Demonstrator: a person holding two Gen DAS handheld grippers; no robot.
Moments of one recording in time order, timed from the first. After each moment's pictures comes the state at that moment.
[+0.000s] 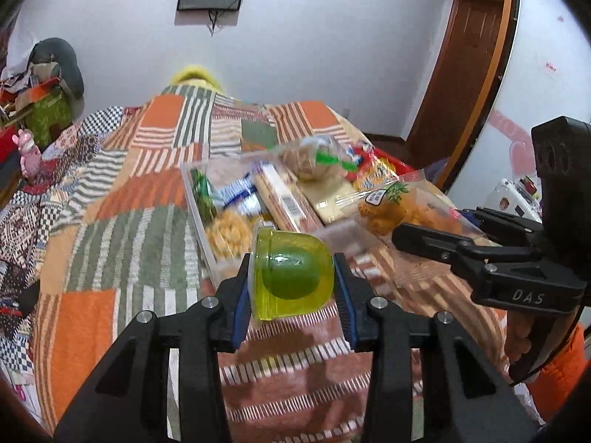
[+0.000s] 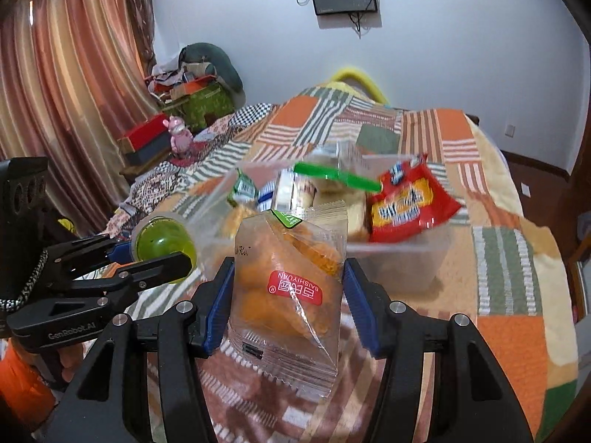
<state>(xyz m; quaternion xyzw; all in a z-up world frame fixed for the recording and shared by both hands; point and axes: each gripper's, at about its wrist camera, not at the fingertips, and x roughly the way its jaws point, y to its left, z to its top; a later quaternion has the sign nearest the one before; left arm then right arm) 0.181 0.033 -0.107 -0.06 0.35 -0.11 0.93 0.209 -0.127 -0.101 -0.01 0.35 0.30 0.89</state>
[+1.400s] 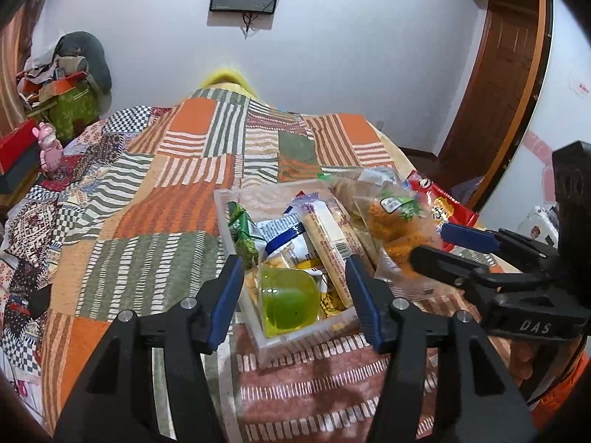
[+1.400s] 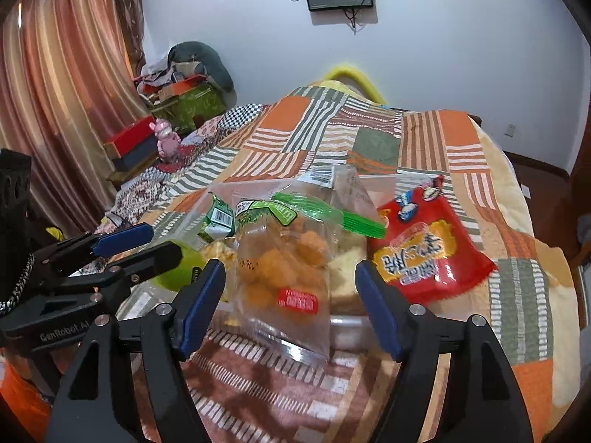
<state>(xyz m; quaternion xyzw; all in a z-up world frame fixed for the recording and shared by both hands) 0.229 0.058 -0.109 -0.08 0.35 -0.05 0.93 0.242 -0.121 -0.101 0.00 0.36 0.29 0.89</state>
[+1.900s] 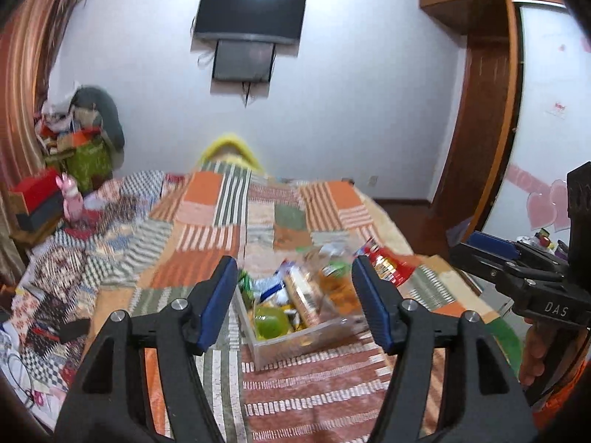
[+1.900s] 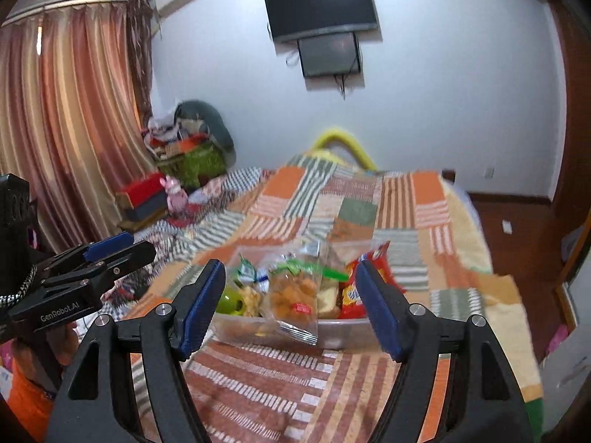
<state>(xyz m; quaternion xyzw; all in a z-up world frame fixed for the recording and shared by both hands) 0.134 0.040 -0.001 -0.05 0.22 -0.04 0.97 0.158 -0.172 -0.001 0.02 0.24 0.27 0.93</state>
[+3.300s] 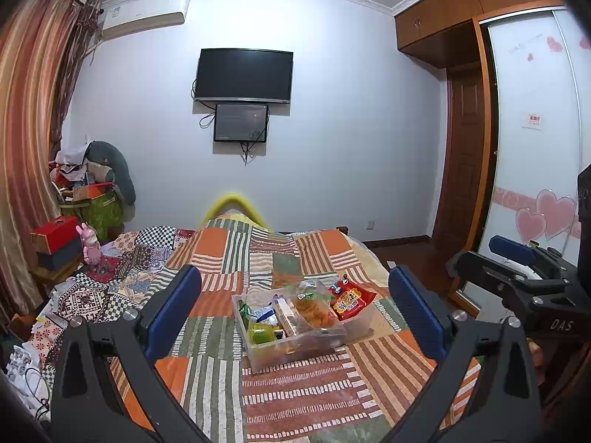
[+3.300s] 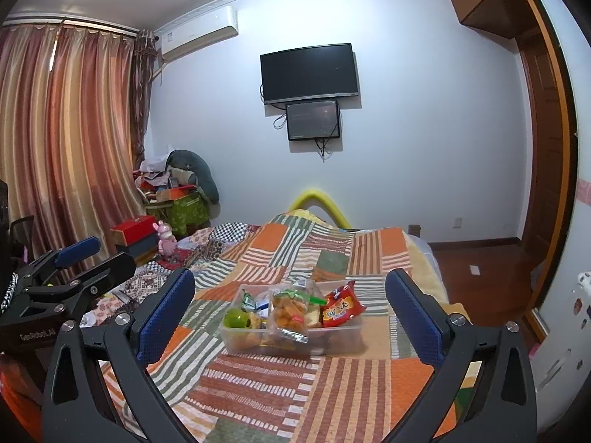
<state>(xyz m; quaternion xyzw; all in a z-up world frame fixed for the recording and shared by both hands) 0.029 0.005 0.044 -0.03 0.12 -0.03 0.99 0.072 -0.188 0.027 0.02 0.14 0.22 0.96</state>
